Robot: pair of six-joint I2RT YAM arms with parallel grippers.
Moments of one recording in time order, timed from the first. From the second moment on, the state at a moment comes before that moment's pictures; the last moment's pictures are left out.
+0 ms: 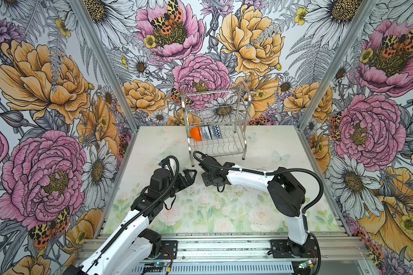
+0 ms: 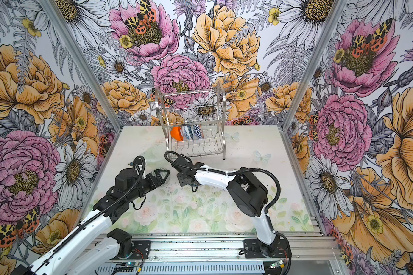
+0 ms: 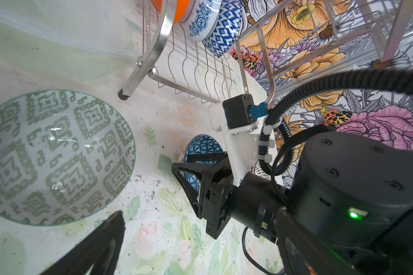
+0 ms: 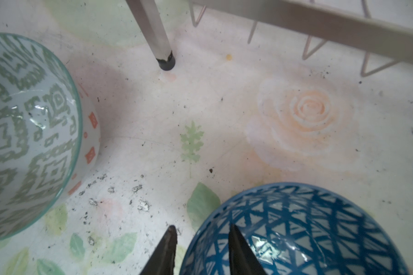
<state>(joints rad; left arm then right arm) -0.40 0.79 0.53 -0.22 0.17 -0.85 0.90 2.03 1.47 -0.50 0.16 0.40</state>
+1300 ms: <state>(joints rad) -0.37 0.79 0.54 -0.22 0.19 -0.85 0.83 1.82 1.42 -0.51 0.00 0.41</state>
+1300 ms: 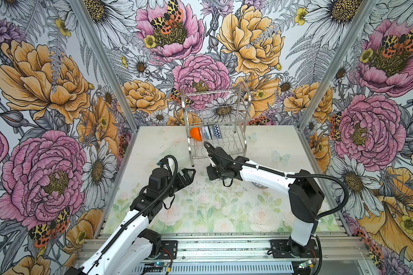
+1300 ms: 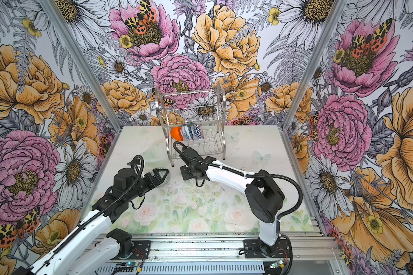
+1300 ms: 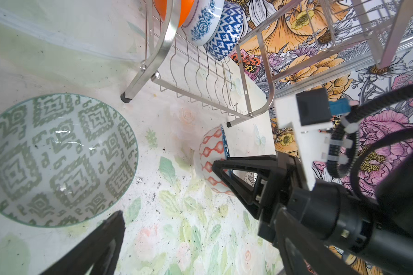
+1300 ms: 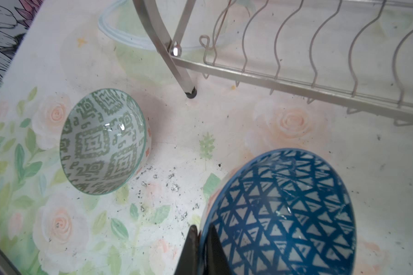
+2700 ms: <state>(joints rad) -0.33 1.27 1.05 -0.31 0.20 -0.62 0.56 1.92 1.36 0.23 -0.48 0.56</state>
